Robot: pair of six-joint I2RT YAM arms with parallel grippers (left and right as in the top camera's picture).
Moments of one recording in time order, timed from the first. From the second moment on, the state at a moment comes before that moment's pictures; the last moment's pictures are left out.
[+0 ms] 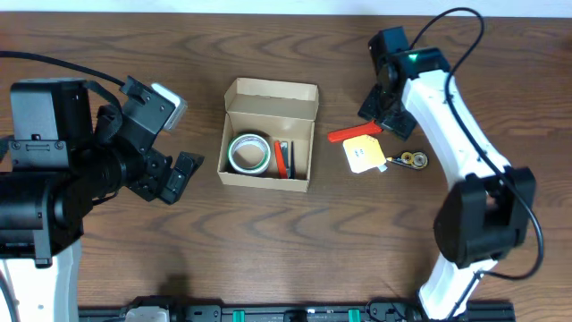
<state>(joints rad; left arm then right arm) -0.03 1.21 1.72 -1.45 0.39 0.46 0.23 1.97 1.69 -1.18 0.14 0.82</state>
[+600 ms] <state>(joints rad) -0.03 1.21 1.72 -1.45 0.39 0.46 0.21 2.15 1.69 -1.05 0.10 1.02</state>
